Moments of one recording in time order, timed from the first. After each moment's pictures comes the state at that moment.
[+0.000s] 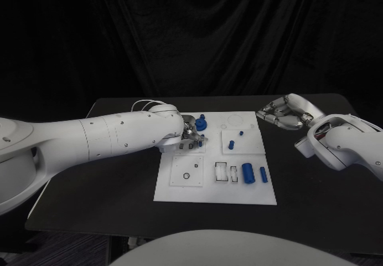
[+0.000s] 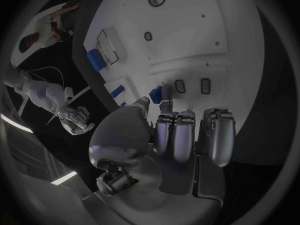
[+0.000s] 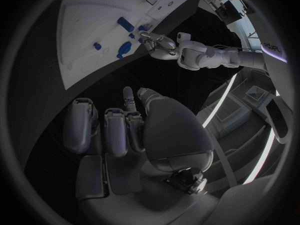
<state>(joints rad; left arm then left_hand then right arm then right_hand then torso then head) 1.27 -0.50 -0.21 1.24 -1.04 0.03 -0.52 1.04 0.07 0.06 0.25 0.19 1.01 0.04 0.35 0.74 1.47 -0.03 1.57 1.31 1.47 -0.08 1.57 1.31 0.03 1.45 0.03 1.50 1.31 1.30 -0.93 -0.25 1.50 -0.88 -0.46 0.18 1.31 0.01 0.23 0.26 0.36 0.99 0.09 0.16 0.25 1.46 0.02 1.50 1.31 1.46 -0.05 1.45 1.31 0.07 1.45 0.05 1.29 1.31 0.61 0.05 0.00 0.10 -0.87</state>
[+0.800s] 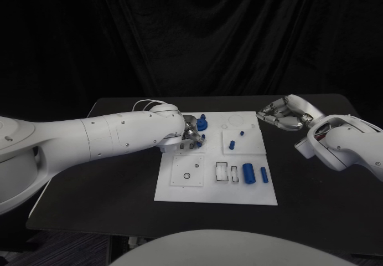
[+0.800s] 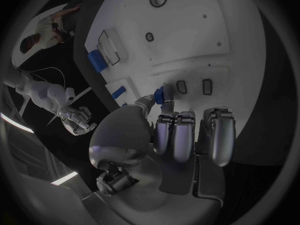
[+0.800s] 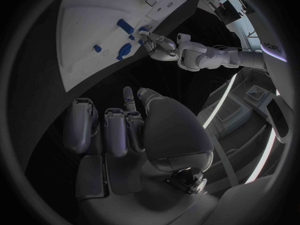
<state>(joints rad) 1.27 -0.50 -0.21 1.24 -1.04 0.04 -0.51 1.11 0.05 0.18 0.11 0.39 1.02 0.04 0.30 0.79 1.47 -0.03 1.57 1.31 1.47 -0.08 1.57 1.31 0.03 1.45 0.03 1.49 1.31 1.30 -0.93 -0.25 1.49 -0.88 -0.44 0.17 1.31 0.01 0.23 0.26 0.36 0.99 0.09 0.16 0.25 1.46 0.02 1.50 1.31 1.46 -0.05 1.45 1.31 0.07 1.45 0.05 1.29 1.31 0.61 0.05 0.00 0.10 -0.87</state>
